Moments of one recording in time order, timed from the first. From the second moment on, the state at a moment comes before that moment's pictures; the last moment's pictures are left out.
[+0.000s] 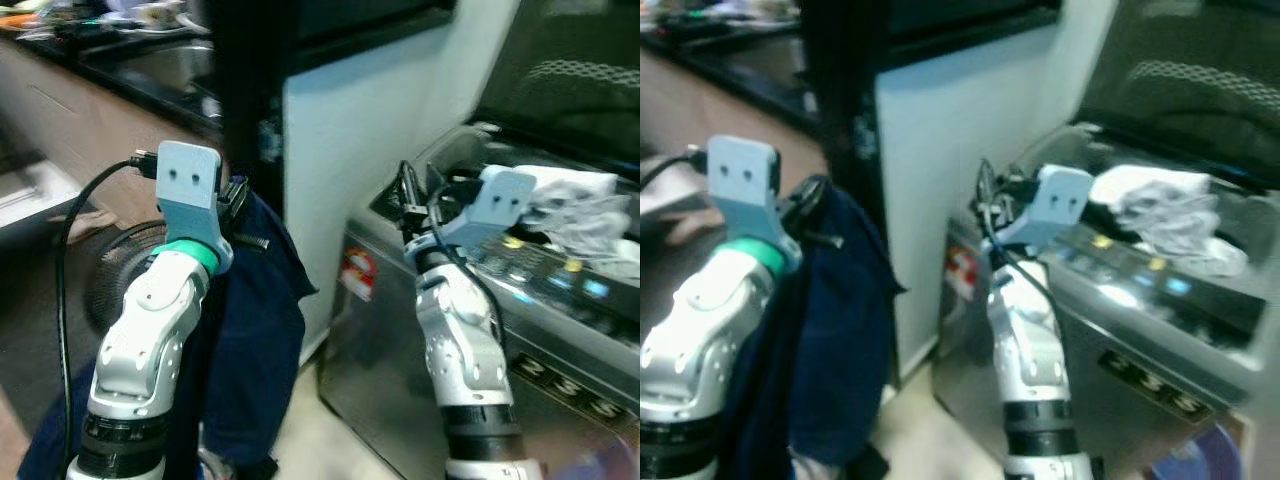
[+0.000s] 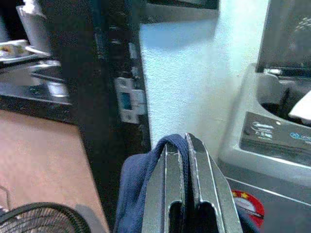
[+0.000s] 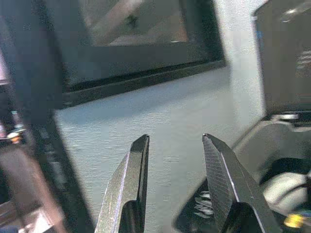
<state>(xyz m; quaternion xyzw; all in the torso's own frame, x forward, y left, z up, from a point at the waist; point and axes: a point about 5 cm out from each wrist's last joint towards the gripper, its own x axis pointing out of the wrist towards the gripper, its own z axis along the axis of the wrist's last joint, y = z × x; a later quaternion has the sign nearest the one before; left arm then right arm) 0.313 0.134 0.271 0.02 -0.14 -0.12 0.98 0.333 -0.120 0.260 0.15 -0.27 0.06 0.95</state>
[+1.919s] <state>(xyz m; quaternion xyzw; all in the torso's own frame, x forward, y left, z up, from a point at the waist) 0.314 0.134 0.270 0.03 -0.14 -0.12 0.98 0.331 -0.120 0.272 0.17 -0.29 0.06 0.94</state>
